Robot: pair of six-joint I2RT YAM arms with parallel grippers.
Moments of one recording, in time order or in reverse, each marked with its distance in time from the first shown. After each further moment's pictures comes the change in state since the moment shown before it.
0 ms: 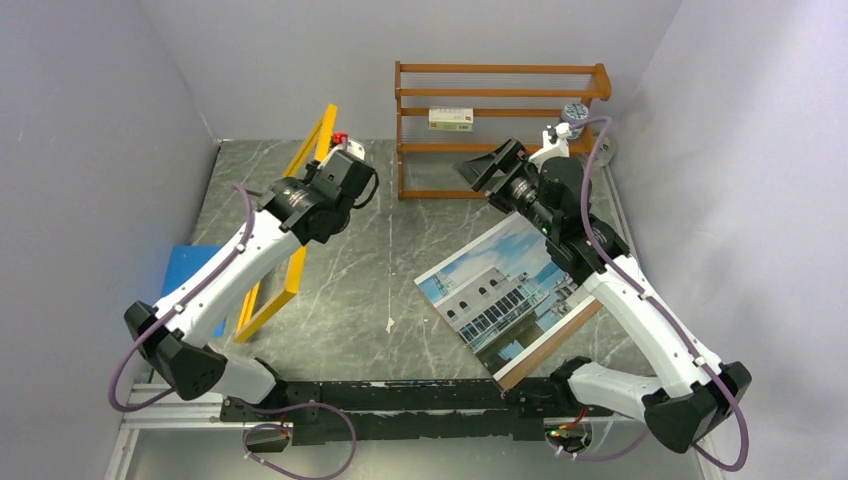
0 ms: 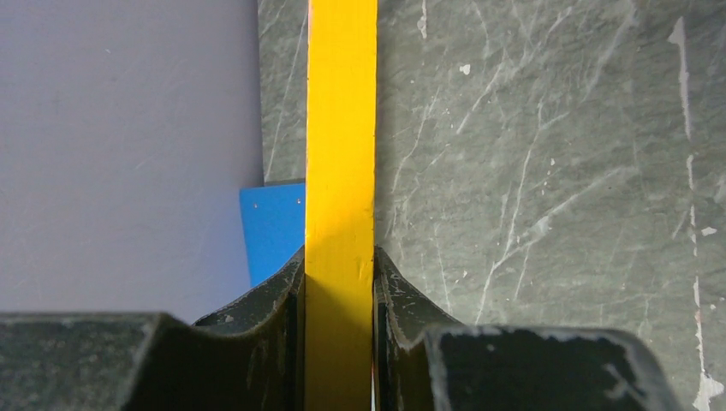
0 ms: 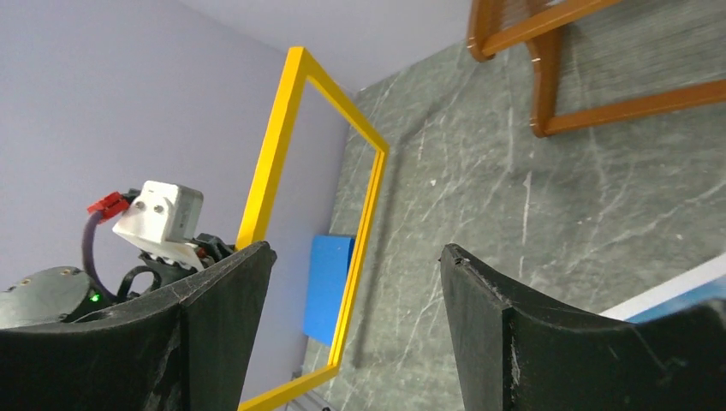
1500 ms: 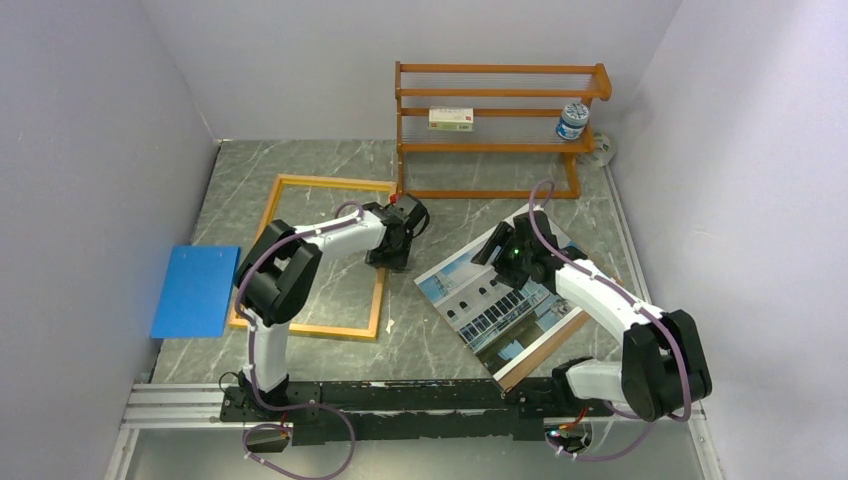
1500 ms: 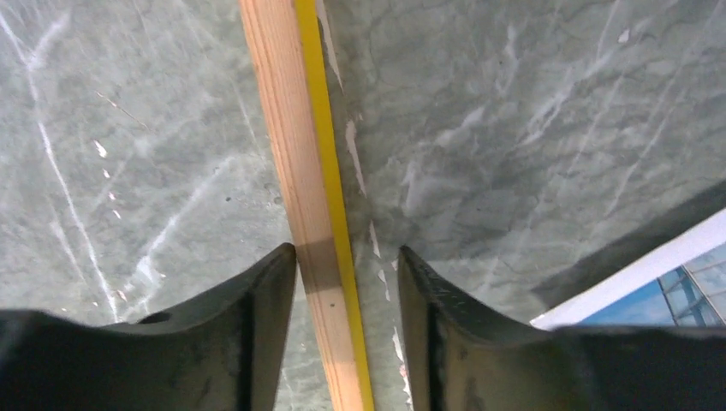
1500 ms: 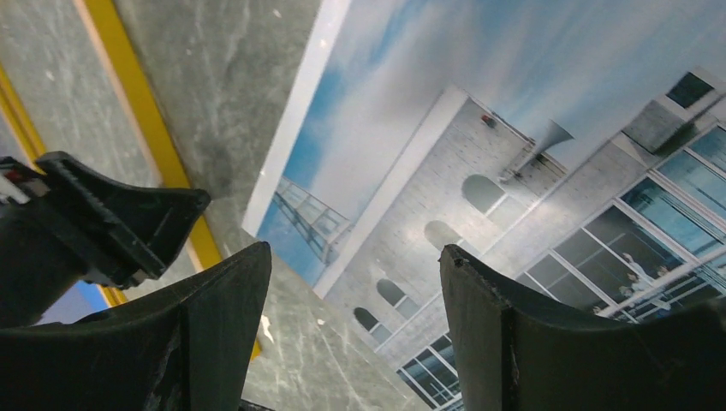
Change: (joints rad) left arm -0.014 0.570 -0.207 0.400 0.546 -0.355; right arm -0.190 0.148 -0.496 -0.071 -0.096 -0.017
